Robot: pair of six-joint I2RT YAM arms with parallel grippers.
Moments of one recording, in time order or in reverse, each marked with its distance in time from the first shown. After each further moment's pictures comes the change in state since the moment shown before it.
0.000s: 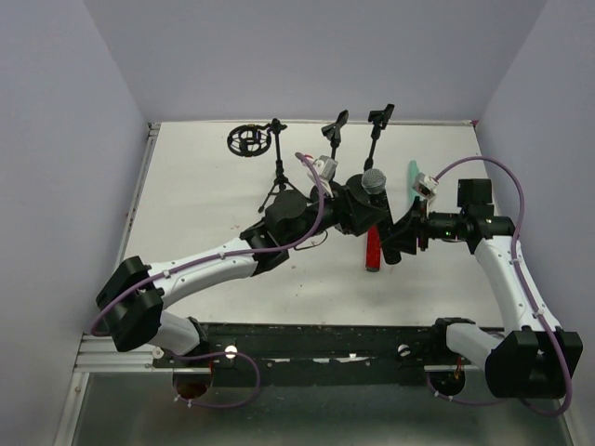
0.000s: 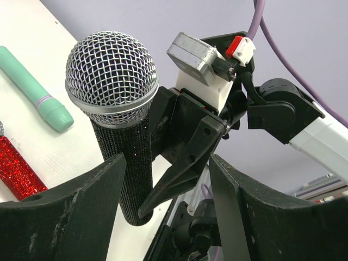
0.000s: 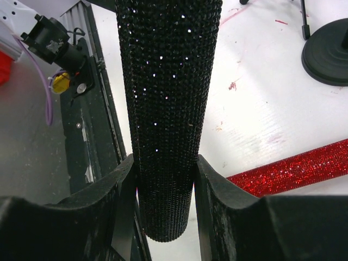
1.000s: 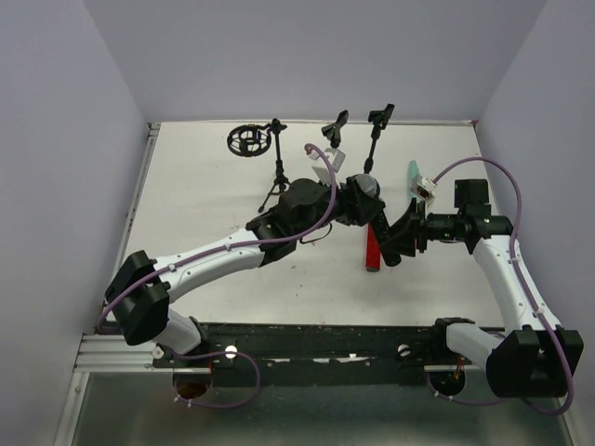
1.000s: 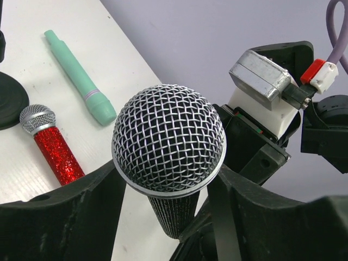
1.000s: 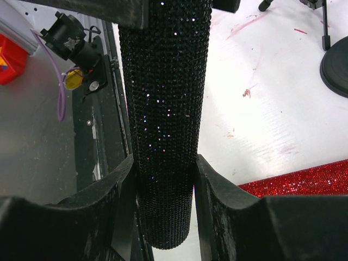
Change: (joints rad) left arm -0.001 0.052 0.124 -0.215 -0.117 0.069; right arm 0.013 0.006 0.000 -0.021 -0.047 -0.037
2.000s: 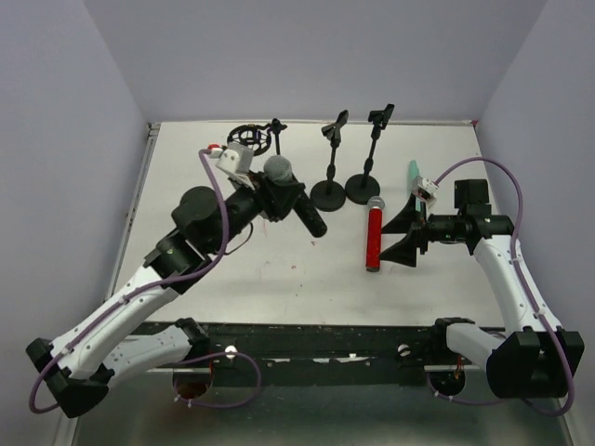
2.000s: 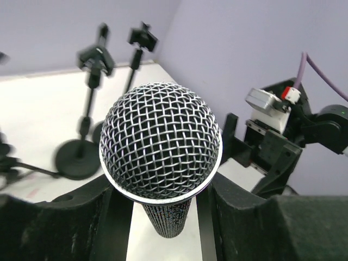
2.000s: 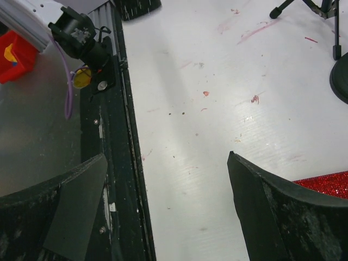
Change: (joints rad) left arm 0.123 -0.498 -0.148 -0.235 -0.050 0.220; right arm 0.002 -0.003 0.013 -0.050 -0.036 -0.049
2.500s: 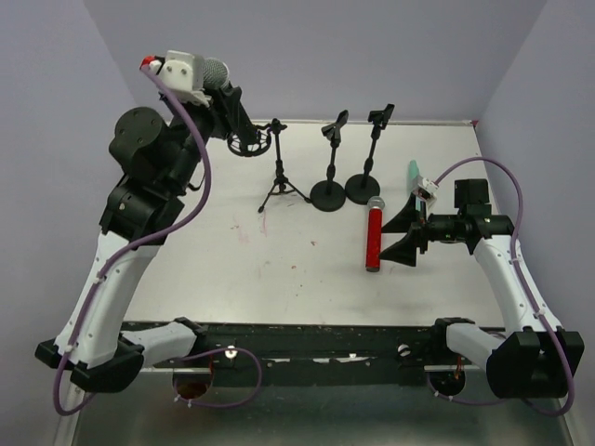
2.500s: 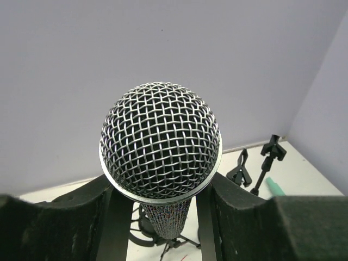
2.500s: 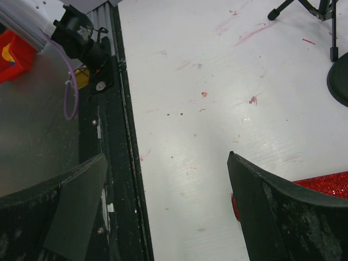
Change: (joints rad) left arm 0.322 0.134 0.679 -0.379 -0.125 0.425; right arm 0.000 0.000 0.000 0.011 0.002 0.001
